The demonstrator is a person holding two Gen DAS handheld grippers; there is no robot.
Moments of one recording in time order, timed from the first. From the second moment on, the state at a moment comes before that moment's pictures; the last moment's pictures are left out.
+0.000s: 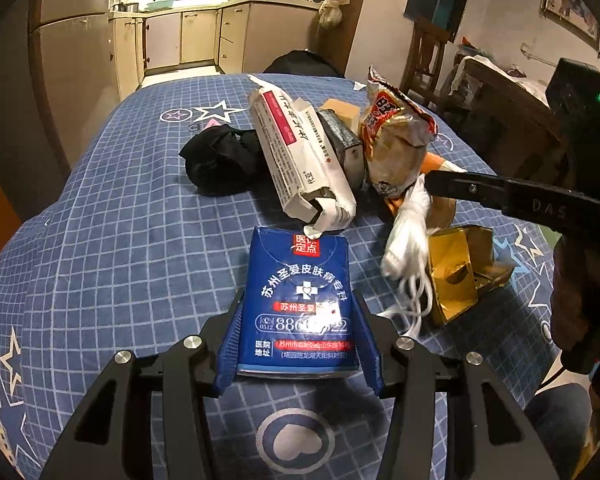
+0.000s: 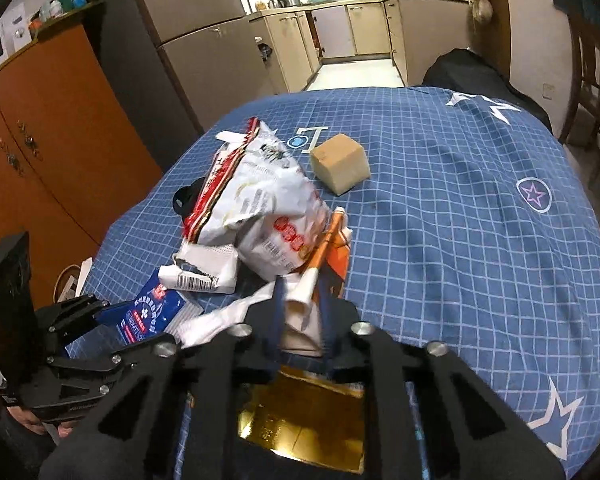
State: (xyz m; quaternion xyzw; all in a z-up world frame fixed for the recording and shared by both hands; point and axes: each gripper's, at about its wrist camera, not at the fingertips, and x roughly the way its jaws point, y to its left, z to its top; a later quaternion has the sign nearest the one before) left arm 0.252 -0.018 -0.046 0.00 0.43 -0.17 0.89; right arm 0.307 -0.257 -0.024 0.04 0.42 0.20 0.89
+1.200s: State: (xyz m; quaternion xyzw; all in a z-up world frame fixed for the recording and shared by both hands) left arm 0.202 -0.037 0.052 -0.04 0.33 -0.18 0.93; right arm 0.197 -0.333 0.075 0.06 0.24 0.11 0.96
